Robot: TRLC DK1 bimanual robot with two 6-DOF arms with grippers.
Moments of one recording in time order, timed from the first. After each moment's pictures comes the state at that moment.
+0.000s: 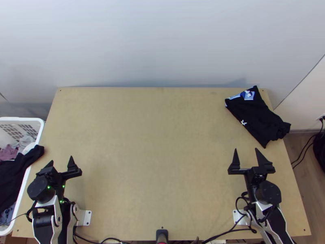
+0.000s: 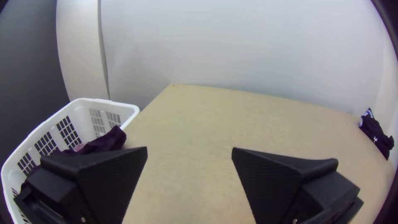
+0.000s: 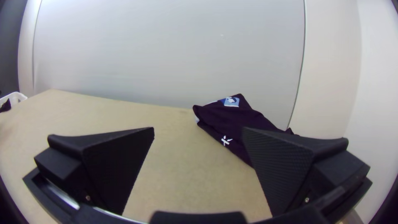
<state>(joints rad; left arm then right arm) 0.24 0.00 0.25 -0.55 -0.07 -0.02 0.41 0.00 0.05 -0.09 0.41 -0.06</state>
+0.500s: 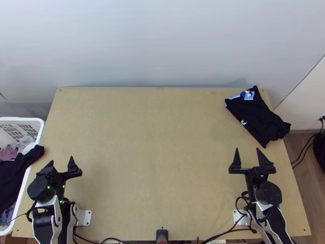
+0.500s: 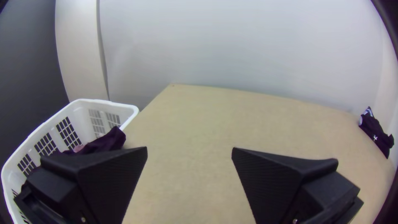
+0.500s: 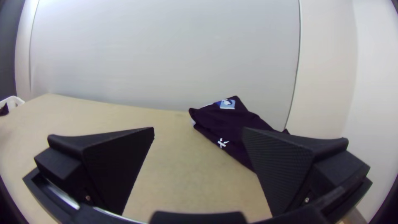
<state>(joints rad) 0.23 0.00 0.25 -0.55 -0.07 -0.01 0.39 0.00 0.05 -0.07 0.42 -0.05</state>
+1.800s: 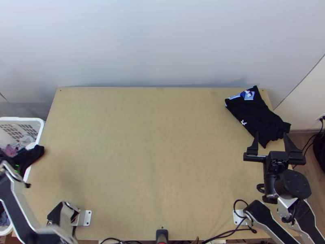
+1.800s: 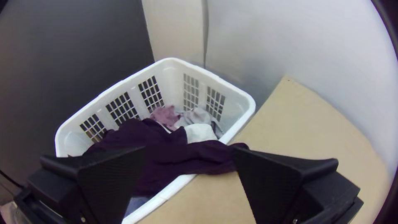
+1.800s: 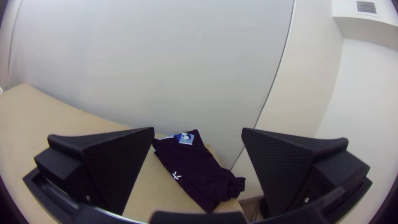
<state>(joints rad) 0.94 0.88 0.69 -0.37 0.01 0.13 0.59 0.38 0.59 -0.22 0.80 -0.27</state>
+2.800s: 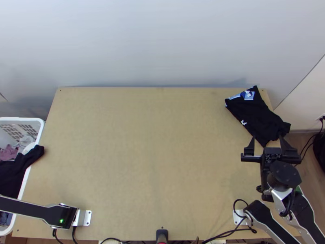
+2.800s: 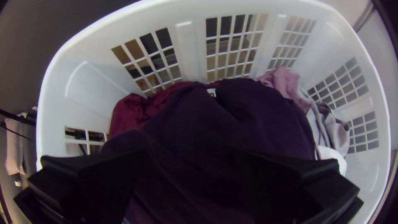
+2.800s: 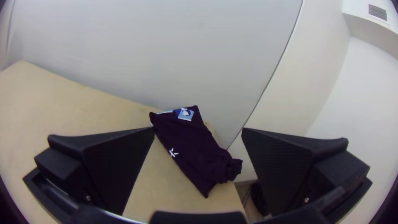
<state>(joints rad) 1.41 2.21 1.58 -0.38 -0.09 0.10 0.56 0.45 0.62 -0.38 0.80 -0.20</state>
